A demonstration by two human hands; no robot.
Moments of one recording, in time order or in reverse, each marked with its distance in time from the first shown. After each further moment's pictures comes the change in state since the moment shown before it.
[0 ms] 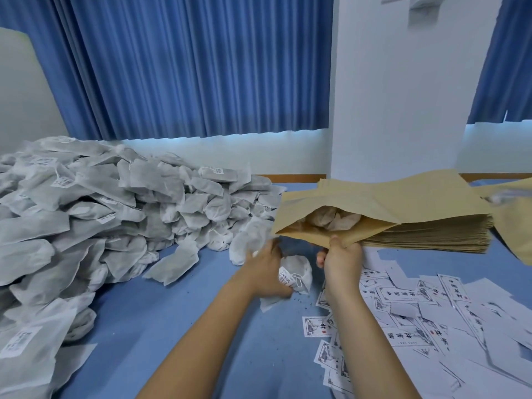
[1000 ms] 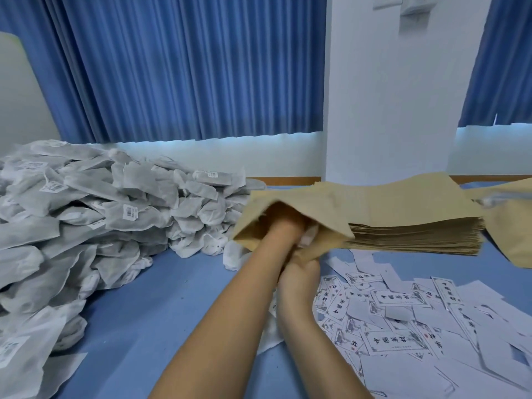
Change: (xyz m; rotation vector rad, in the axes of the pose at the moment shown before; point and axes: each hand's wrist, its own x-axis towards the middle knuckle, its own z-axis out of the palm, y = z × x) left_hand 0.033 0.088 -0.093 -0.477 0.032 -0.387; right_hand -0.052 0.015 0.041 -0.024 0.048 0.038
